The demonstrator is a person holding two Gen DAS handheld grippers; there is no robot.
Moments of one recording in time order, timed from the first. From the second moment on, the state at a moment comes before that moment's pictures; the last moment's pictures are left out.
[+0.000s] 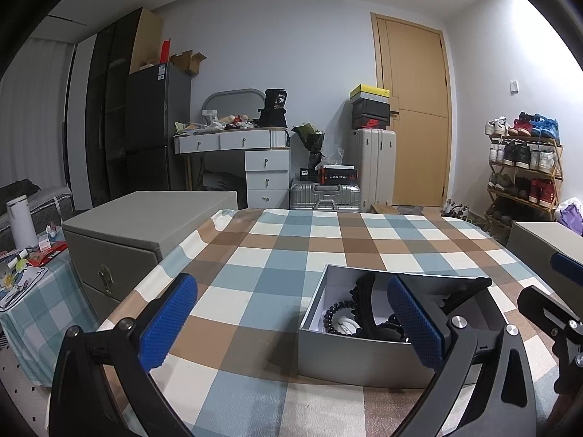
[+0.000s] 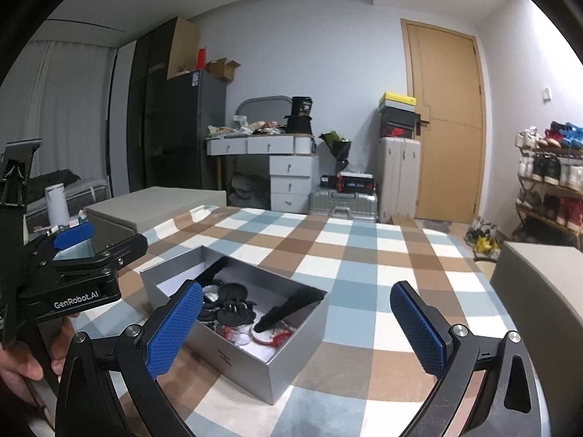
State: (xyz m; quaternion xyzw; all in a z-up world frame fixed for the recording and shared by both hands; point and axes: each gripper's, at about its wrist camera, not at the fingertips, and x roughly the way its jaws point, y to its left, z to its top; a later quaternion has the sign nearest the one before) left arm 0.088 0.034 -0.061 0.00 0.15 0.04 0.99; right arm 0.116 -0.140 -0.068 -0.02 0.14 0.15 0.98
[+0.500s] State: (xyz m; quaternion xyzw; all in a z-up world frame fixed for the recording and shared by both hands) left arm 0.088 0.033 -0.061 0.00 0.15 0.04 0.99; right arm 0.114 -0.141 -0.067 -0.02 0.14 0.16 0.98
